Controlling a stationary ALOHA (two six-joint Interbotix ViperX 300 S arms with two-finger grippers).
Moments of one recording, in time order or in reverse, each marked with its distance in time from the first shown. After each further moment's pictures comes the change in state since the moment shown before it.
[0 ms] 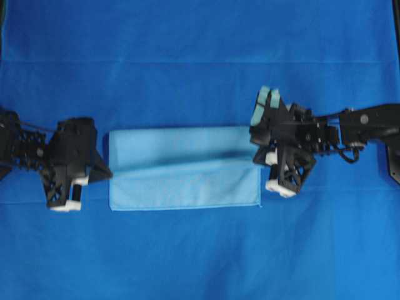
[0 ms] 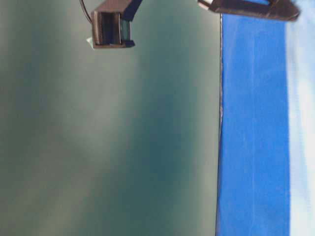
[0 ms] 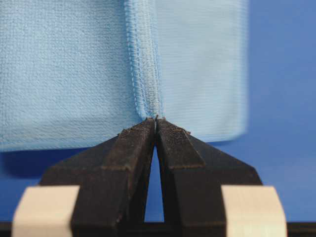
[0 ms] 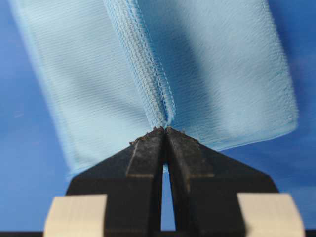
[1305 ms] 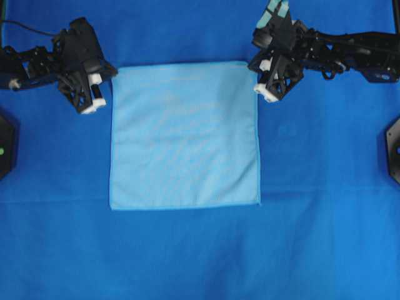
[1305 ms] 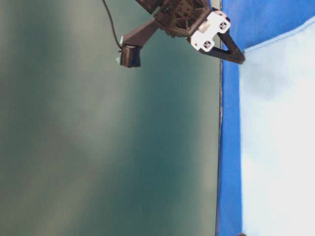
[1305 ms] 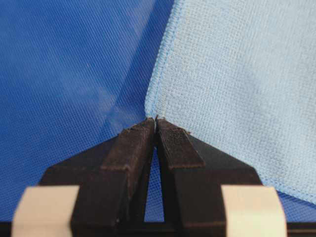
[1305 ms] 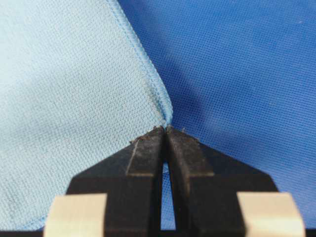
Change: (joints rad) left arm 0.712 0.149 -0.009 0.002 -0.247 0.383; right arm -0.537 0.153 -0.025 -0.021 -0.264 -0.339
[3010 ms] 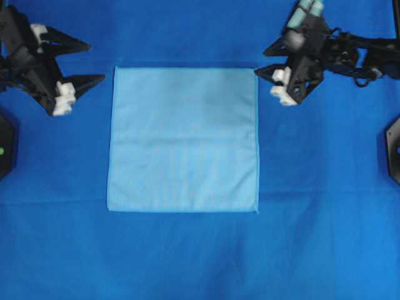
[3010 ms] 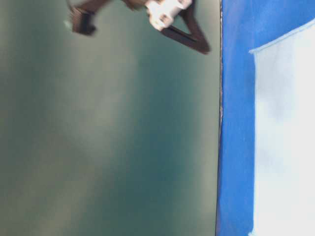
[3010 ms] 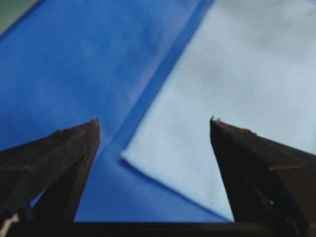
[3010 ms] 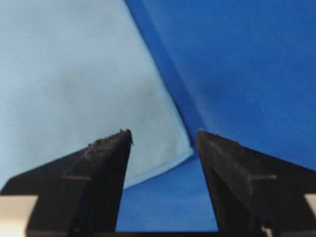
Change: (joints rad) left arm -0.038 -0.377 0.156 -0.002 -0.094 -0.201; right arm 0.043 -0.187 0.080 0.021 -0.020 -0.009
